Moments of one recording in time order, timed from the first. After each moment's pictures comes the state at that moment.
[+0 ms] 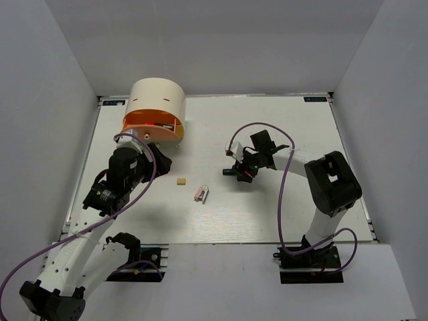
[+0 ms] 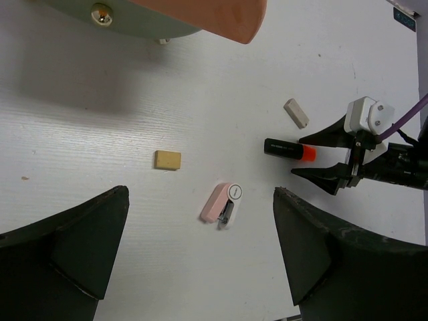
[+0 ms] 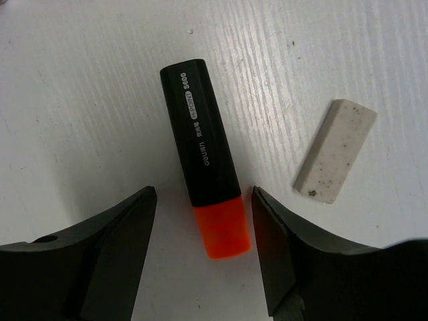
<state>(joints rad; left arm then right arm) -0.39 0.77 0.82 -0.56 -0.11 -0.63 0.48 1.78 0.99 -0.22 -0.50 -0.70</state>
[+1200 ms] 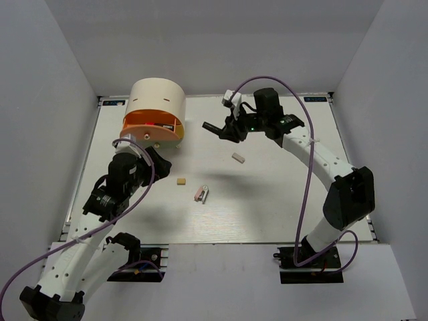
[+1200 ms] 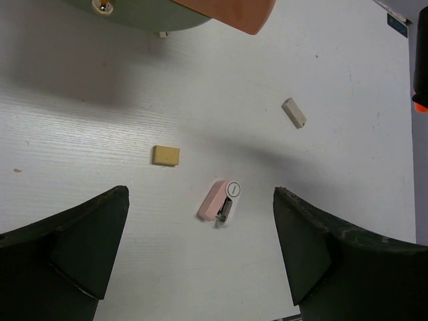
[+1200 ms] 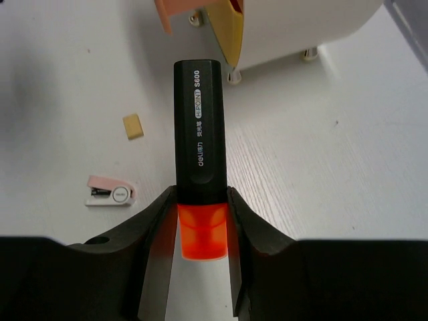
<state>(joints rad) -0.39 0.72 0.76 -0.54 -0.11 -0.66 0.51 1.63 1.42 -0.36 -0.67 -0.38</state>
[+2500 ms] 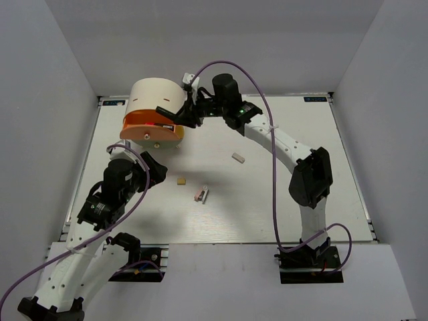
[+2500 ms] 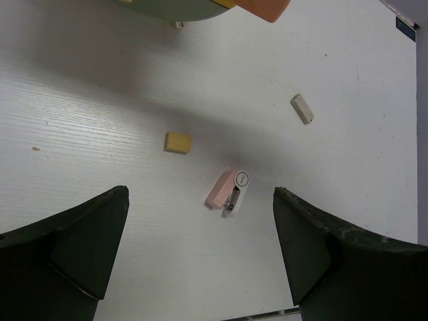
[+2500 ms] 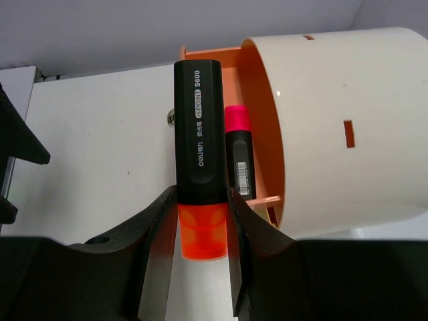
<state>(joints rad) -0.39 0.63 0.76 -0.63 -0.14 -0.68 0.72 1.99 1.91 -0.16 -0.73 -0.18</state>
